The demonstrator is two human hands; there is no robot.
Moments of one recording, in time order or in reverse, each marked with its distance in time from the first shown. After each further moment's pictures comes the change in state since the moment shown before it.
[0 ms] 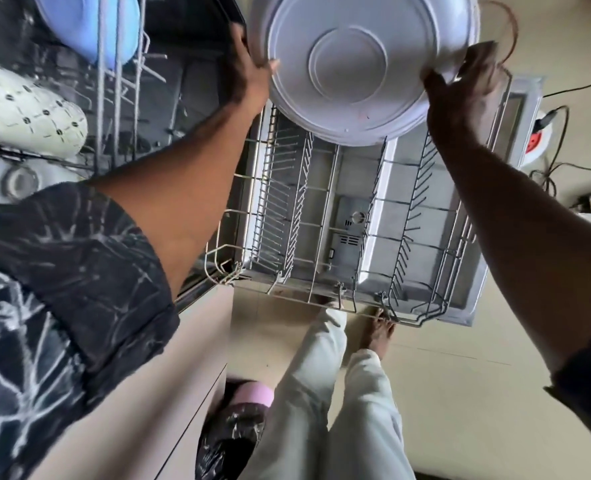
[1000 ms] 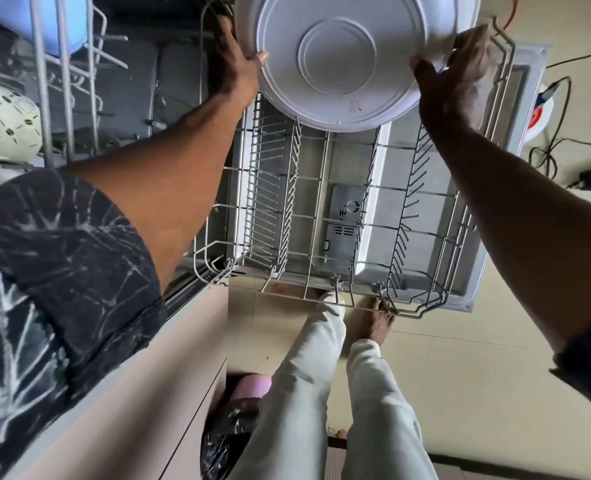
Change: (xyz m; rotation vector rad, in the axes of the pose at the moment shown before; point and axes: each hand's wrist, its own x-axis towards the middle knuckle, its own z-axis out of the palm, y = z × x) left_hand 0.030 -0.035 0.036 0.097 -0.009 0.018; right_hand 0.007 0.029 0.017 -0.038 0.004 0.010
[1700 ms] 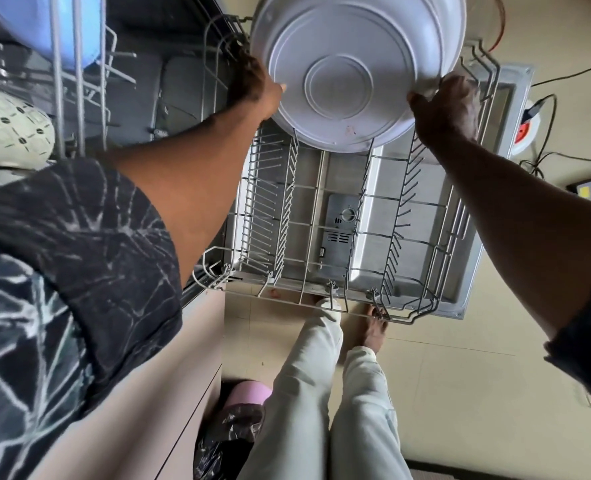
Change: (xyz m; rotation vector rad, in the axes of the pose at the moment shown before) left_hand -0.030 0.045 0.004 0.353 -0.151 -0.116; right_hand 0.008 0.004 -0.015 -0.362 -0.188 0.023
